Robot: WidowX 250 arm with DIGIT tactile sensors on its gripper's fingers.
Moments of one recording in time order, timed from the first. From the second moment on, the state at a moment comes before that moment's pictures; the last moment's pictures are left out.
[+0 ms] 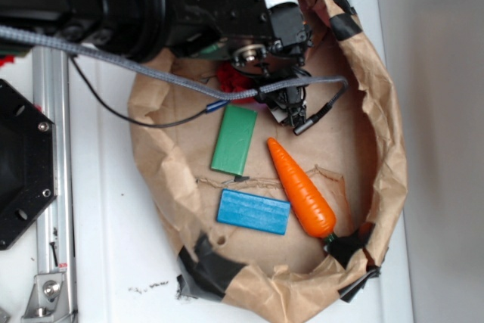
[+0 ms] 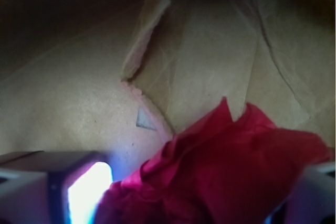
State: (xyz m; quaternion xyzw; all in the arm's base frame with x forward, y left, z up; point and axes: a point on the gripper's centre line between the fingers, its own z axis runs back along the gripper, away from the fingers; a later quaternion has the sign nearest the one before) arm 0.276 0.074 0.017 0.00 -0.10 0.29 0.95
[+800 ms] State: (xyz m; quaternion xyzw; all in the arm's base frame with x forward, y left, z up) arm 0.290 0.022 0.139 -0.07 -0.13 0.18 0.97
